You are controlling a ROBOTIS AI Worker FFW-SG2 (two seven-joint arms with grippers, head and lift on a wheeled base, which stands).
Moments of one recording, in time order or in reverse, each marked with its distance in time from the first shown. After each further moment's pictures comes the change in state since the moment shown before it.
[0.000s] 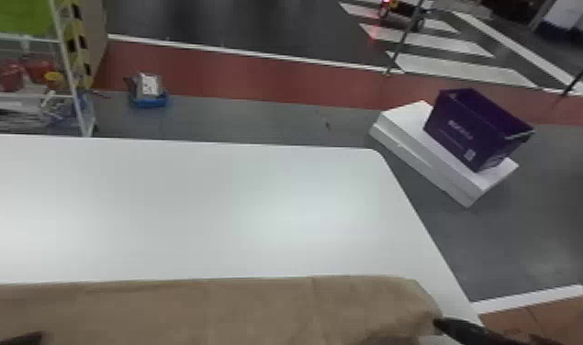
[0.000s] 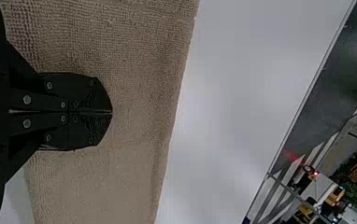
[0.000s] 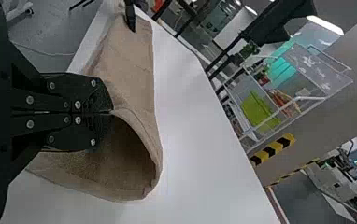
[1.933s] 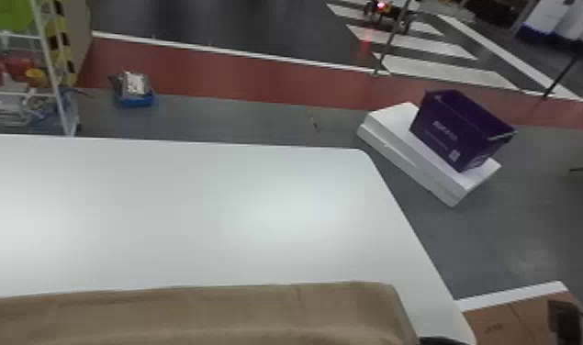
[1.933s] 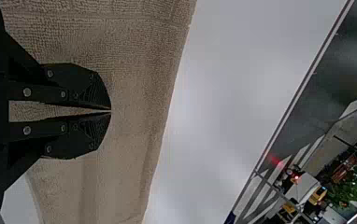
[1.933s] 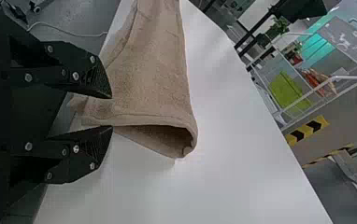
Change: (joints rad) left arm 0.066 -0.011 0.102 -0.093 0.119 0.036 -0.018; right arm -0.016 -0.027 0.089 0.168 0.132 -0.173 0.000
